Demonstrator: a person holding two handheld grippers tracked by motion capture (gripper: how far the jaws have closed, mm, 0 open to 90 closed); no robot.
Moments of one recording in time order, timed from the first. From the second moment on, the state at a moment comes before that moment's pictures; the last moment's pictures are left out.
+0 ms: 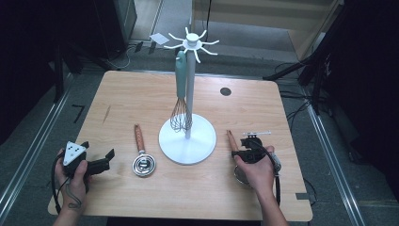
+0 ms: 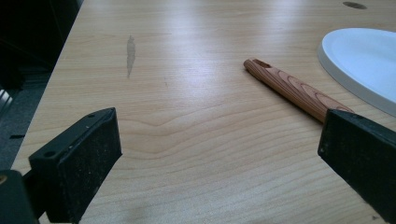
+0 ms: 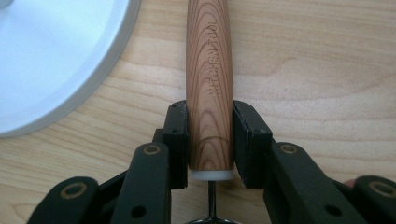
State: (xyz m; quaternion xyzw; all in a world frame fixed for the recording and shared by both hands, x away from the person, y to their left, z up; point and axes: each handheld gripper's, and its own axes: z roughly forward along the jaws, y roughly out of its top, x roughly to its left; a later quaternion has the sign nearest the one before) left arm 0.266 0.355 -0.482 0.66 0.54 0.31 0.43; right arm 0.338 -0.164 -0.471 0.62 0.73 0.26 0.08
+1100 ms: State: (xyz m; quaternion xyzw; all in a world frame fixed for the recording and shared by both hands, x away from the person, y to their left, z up) left arm 0.266 0.355 -0.482 0.66 0.54 0.31 0.42; right arm 0.301 -0.154 -0.423 0.50 0.69 0.48 0.21
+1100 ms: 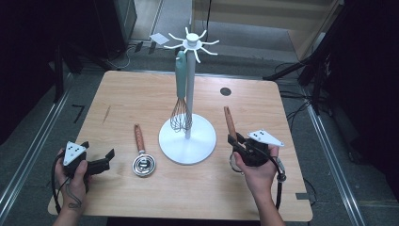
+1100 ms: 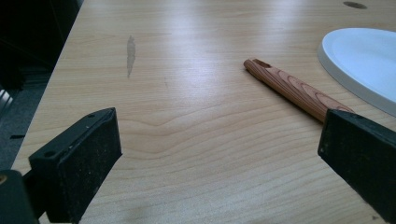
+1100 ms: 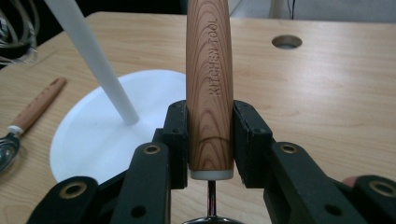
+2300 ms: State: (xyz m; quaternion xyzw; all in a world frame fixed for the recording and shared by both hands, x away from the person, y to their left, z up) left arm 0.266 0.355 -0.482 0.66 0.54 0.31 0.43; right arm 0.282 -0.126 -0.375 0.42 0.66 0.57 0.26
